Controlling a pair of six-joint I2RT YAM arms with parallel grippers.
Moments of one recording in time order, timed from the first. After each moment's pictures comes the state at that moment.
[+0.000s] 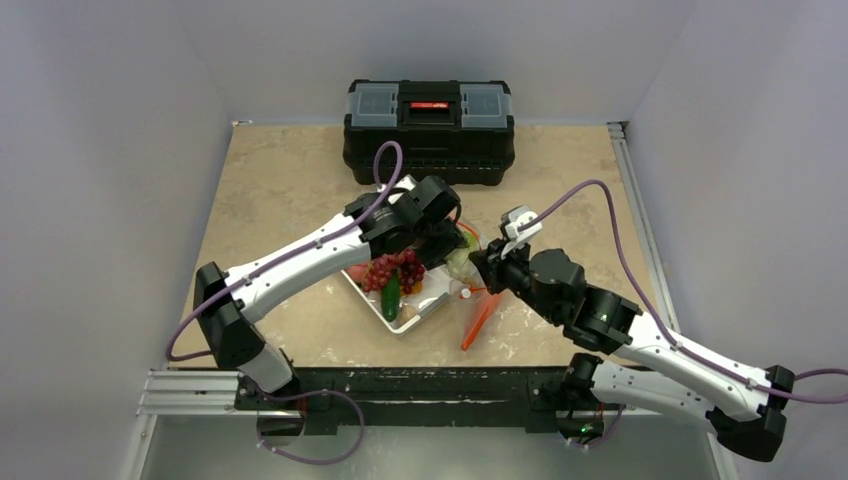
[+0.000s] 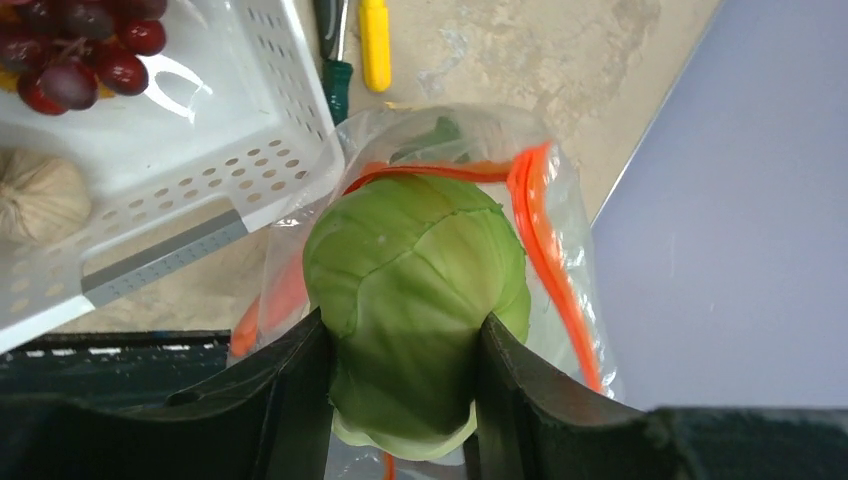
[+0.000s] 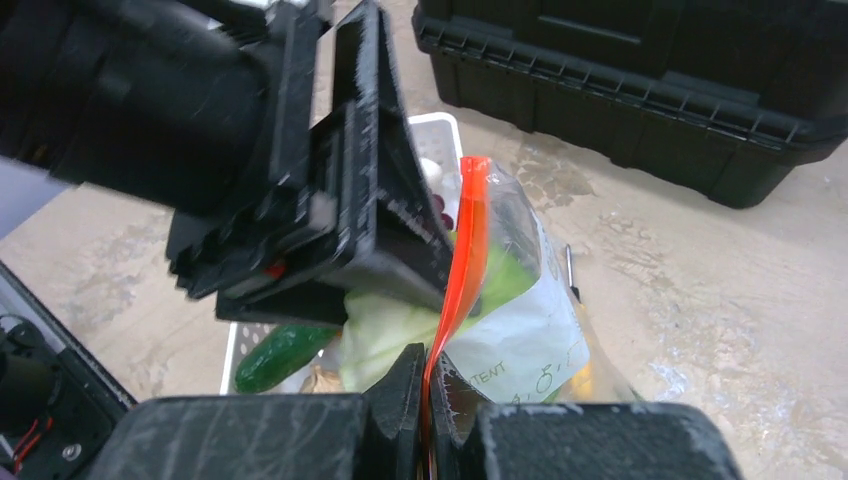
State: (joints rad) left arm -0.95 1.62 1.61 -0.97 -0.16 -1.54; right arm 1.01 0.78 0.78 -0.26 0.36 0.24
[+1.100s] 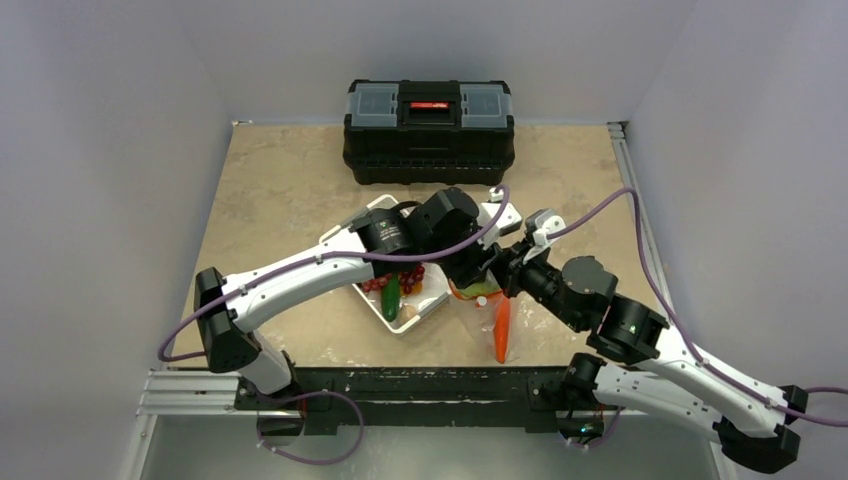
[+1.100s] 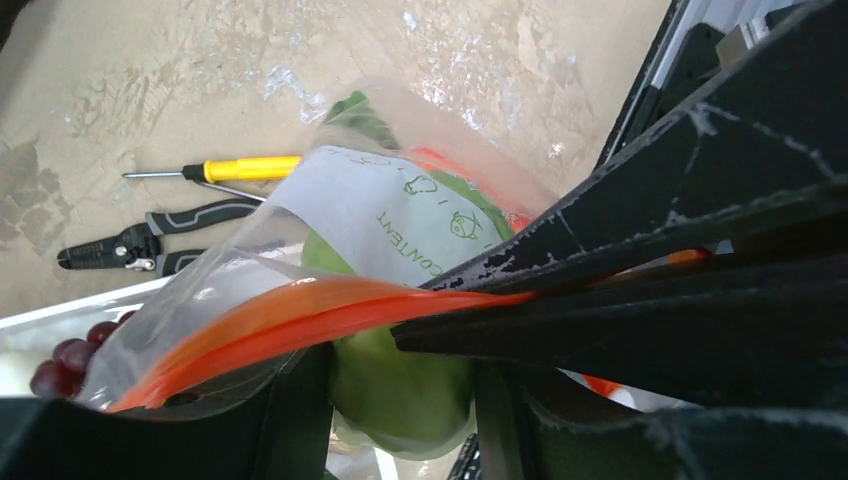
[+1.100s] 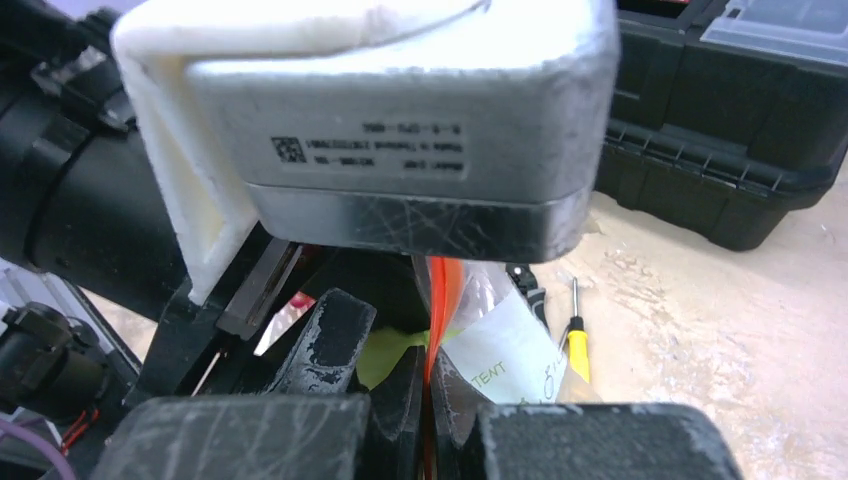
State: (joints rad) left arm -1.11 1.57 1.58 -0.71 0.04 -0.10; right arm 1.01 0.65 0.79 -0.29 0.31 0.21
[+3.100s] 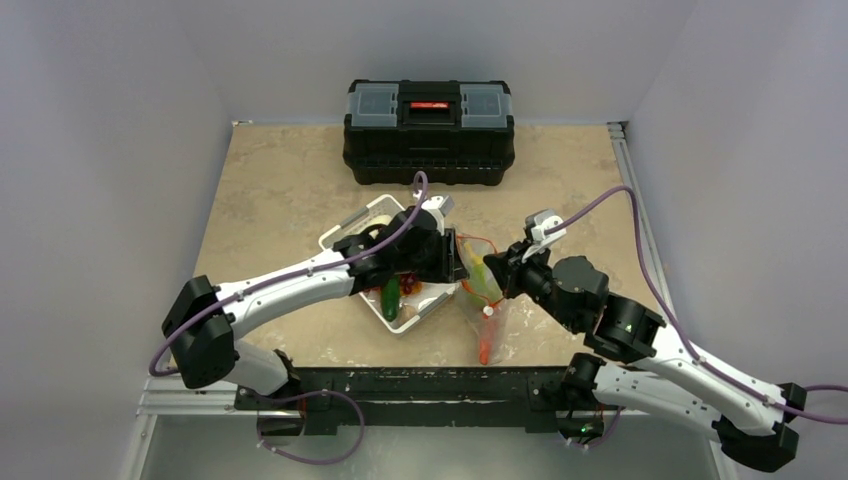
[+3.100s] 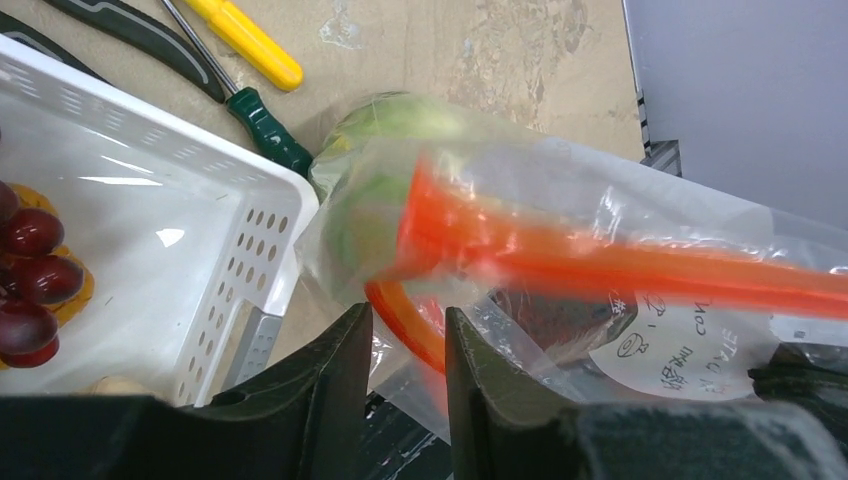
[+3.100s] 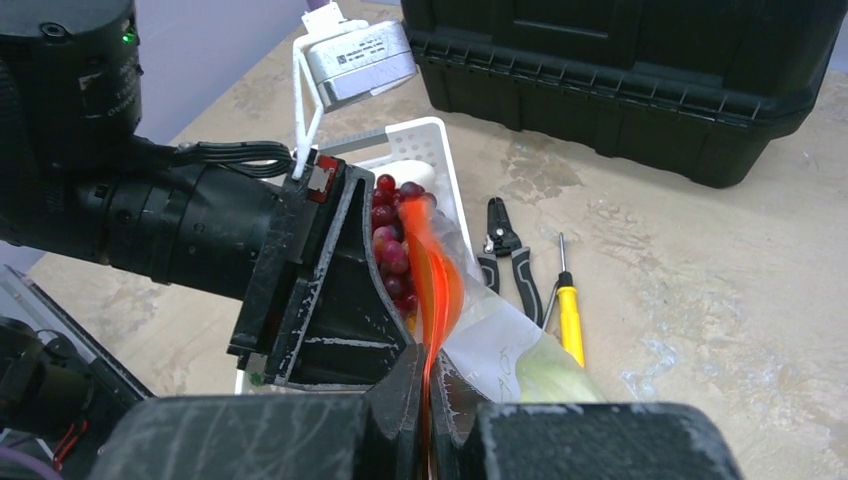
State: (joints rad) left arm -0.96 1.43 1.09 -0.30 0.07 -0.81; right arm 1.01 0.65 0.79 -0.37 0.39 0.30
